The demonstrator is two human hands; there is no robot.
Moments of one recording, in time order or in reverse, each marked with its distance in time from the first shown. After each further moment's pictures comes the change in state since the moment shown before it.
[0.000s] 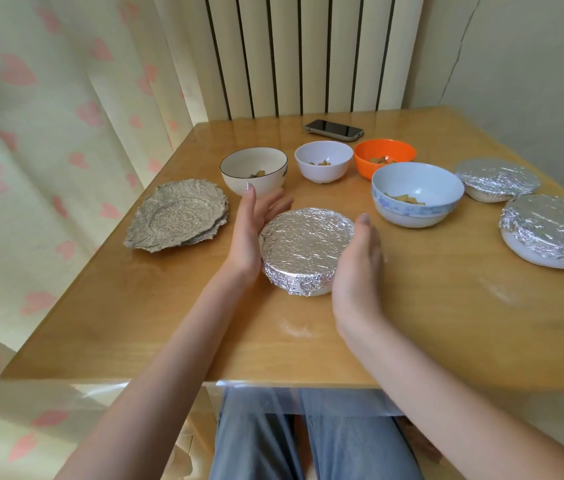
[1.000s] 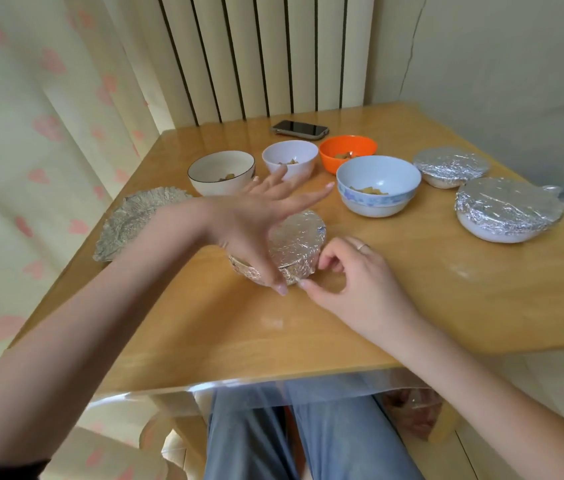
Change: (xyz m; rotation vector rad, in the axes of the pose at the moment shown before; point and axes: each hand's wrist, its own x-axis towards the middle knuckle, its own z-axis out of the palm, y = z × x) left_hand 0.010 0.067 0.019 1.724 -0.860 0.385; right_hand -0.003 0.000 -0.070 -0.787 -0.372 -0.681
